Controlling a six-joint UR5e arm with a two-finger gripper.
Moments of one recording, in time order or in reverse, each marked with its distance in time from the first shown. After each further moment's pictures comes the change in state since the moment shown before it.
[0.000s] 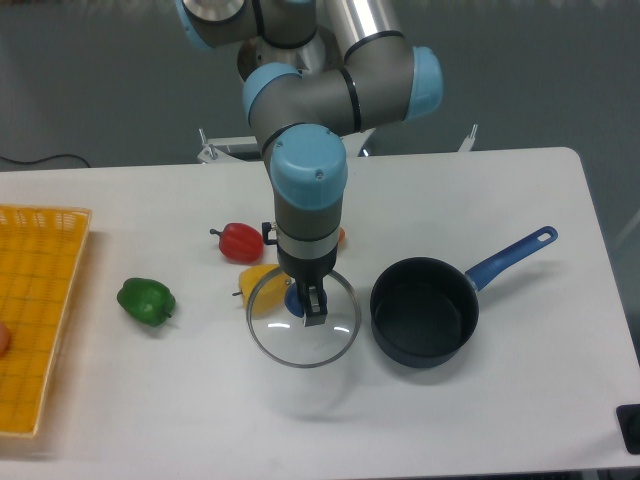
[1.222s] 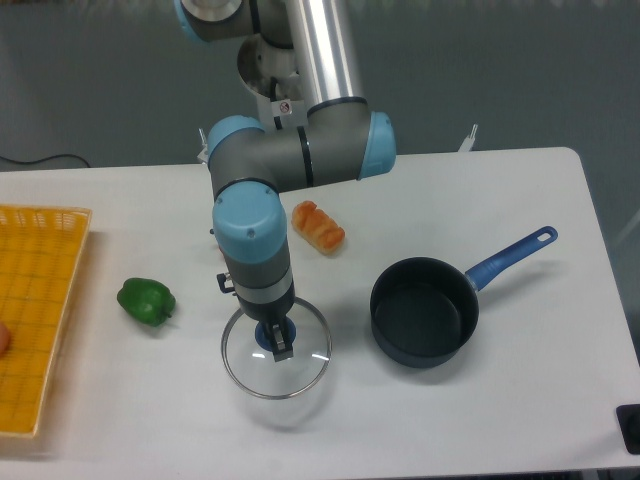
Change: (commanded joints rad) arm -0.084 -0.127 0.009 0.107 0.065 -0.131
